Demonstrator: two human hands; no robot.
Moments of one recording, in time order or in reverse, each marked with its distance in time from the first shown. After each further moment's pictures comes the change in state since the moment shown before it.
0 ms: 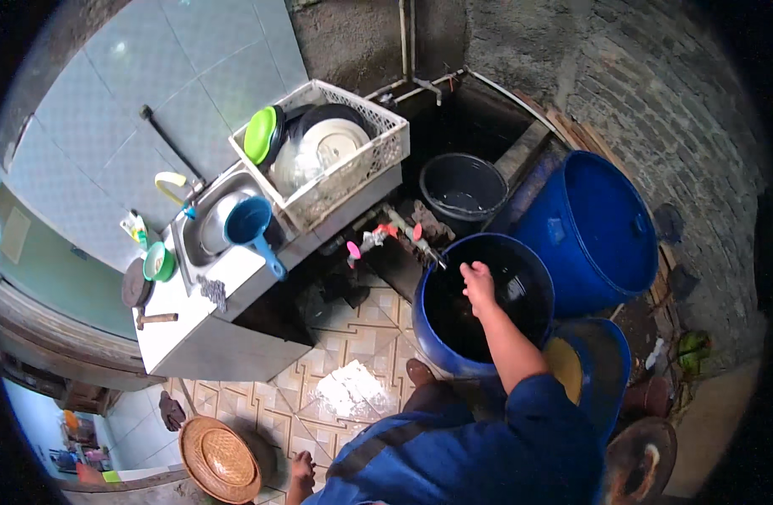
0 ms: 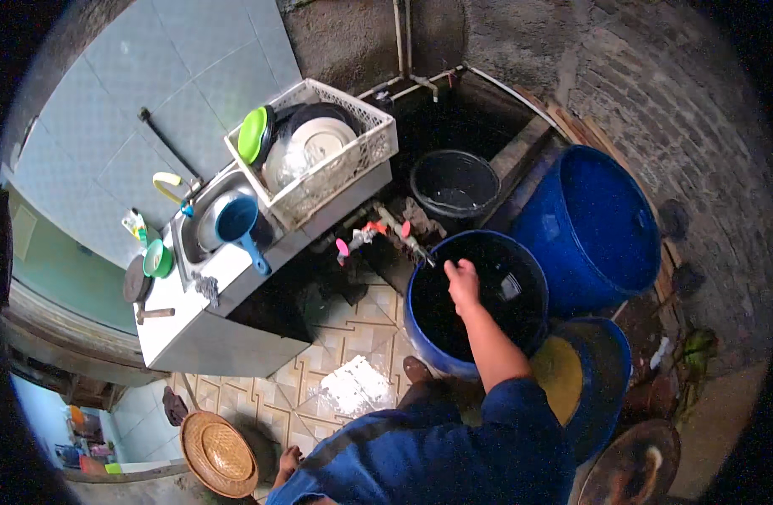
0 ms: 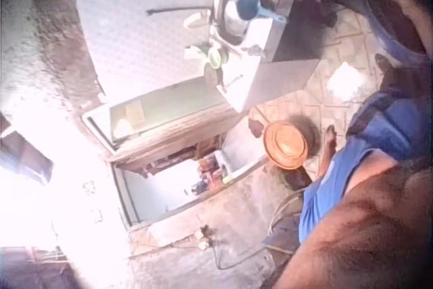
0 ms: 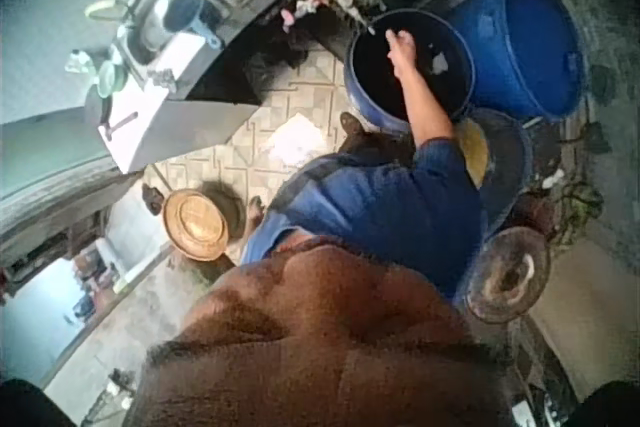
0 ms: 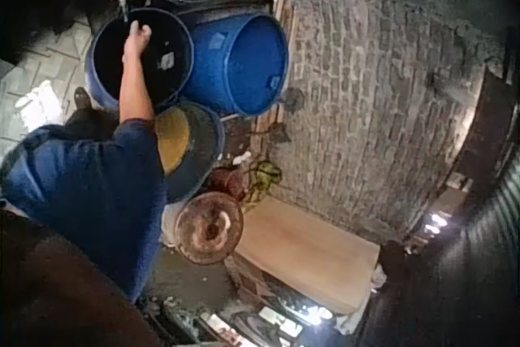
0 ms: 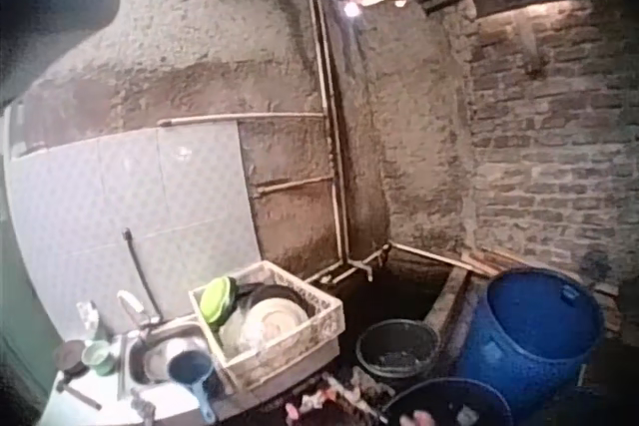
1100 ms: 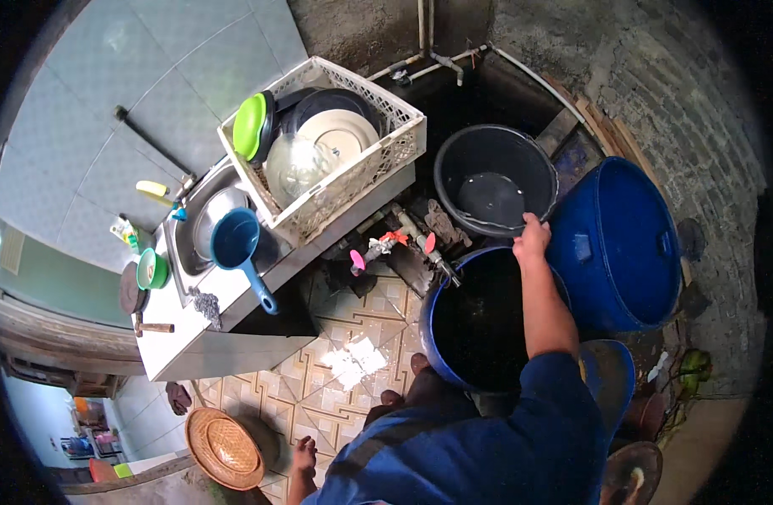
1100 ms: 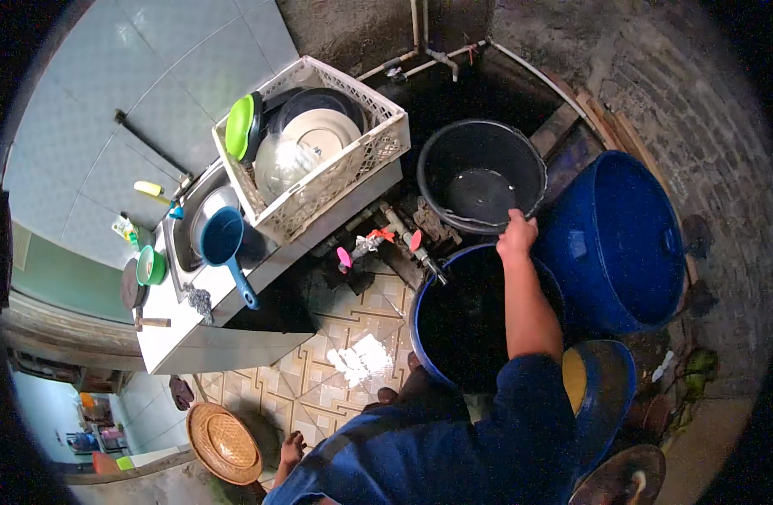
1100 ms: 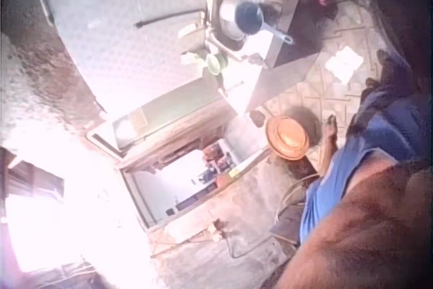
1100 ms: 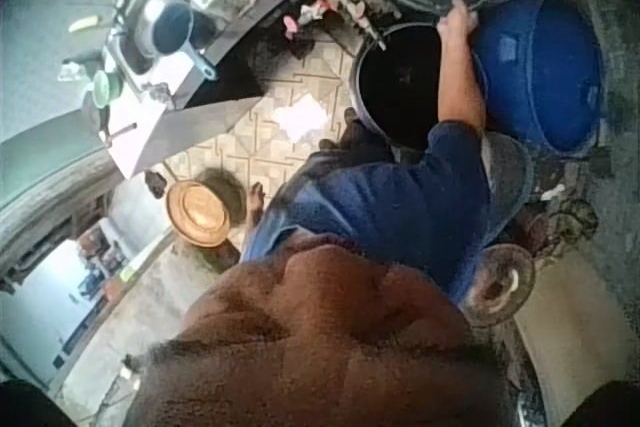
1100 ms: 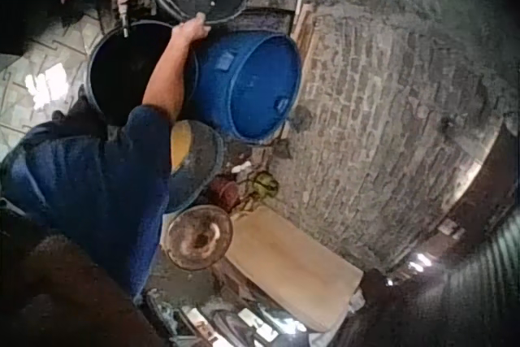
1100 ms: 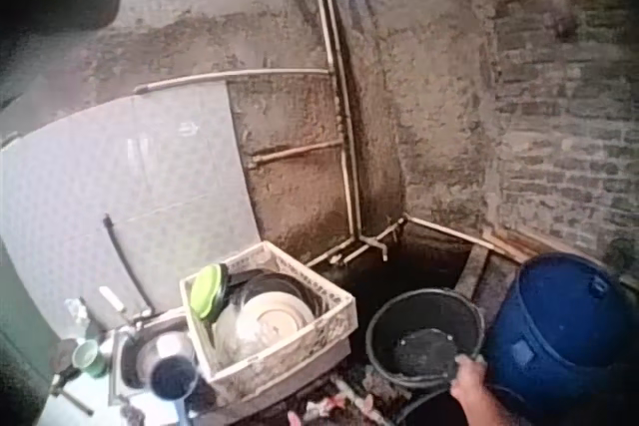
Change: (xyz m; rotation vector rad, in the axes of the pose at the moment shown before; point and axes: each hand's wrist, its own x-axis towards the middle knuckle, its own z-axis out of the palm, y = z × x) left_hand -0.001 0.090 0.052 -0.005 0.004 0.057; right_hand 0.176 -0.099 -0.019 0.548 0.312 0.040
